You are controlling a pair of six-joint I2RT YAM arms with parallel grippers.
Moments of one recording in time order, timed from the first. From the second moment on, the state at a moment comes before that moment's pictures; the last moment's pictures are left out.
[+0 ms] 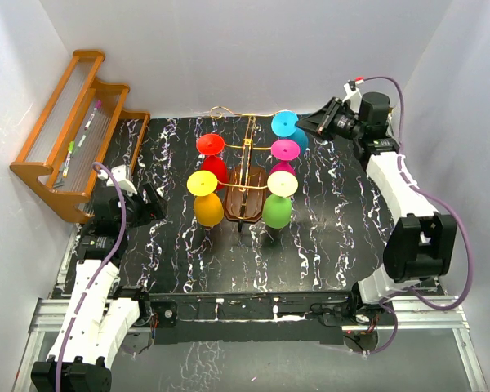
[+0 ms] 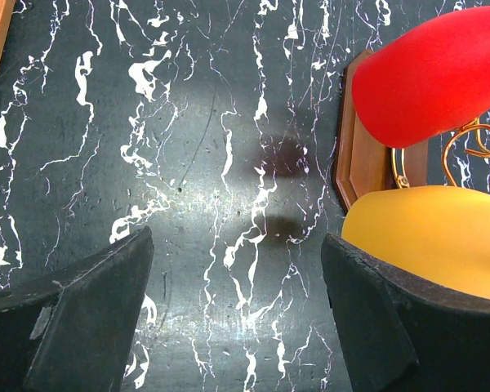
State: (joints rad) left arm -0.05 0.71 0.67 -0.50 0.12 -0.34; right arm 0.05 1.58 1.35 -0.03 -0.74 0.81
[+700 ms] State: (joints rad) left arm -0.05 0.81 0.92 -0.50 0.12 -0.35; right arm 0.01 1.29 1.33 -0.20 -0.55 0.68
